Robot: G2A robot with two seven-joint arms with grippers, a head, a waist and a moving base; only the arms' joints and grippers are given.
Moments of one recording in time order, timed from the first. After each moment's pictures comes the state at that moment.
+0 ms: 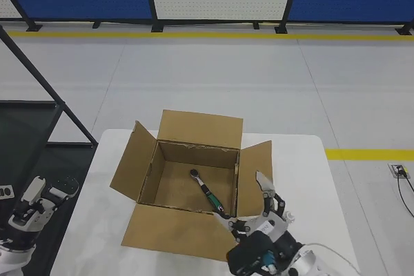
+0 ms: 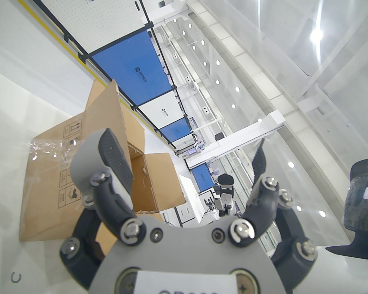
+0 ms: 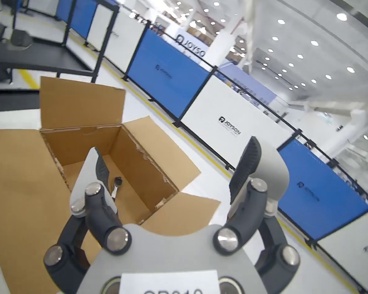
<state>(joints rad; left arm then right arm) 1.52 -1.11 -2.03 -1.85 -0.51 -0.37 -0.69 -1.40 -1.44 1.17 -2.35 -2.07 -0.44 0.20</state>
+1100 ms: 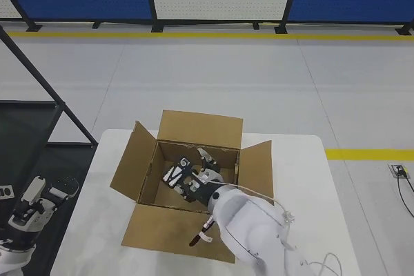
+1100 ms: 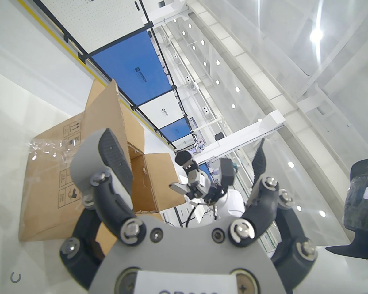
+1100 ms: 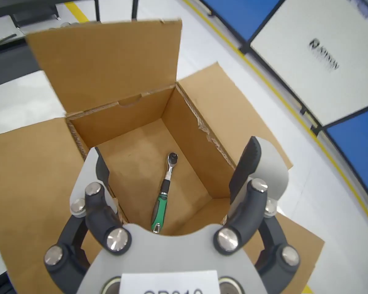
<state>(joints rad) 1.52 -1.11 -2.03 -1.85 -0.51 -0.37 -0.69 -0.77 -1.58 0.92 -1.75 -1.56 -0.19 0.95</state>
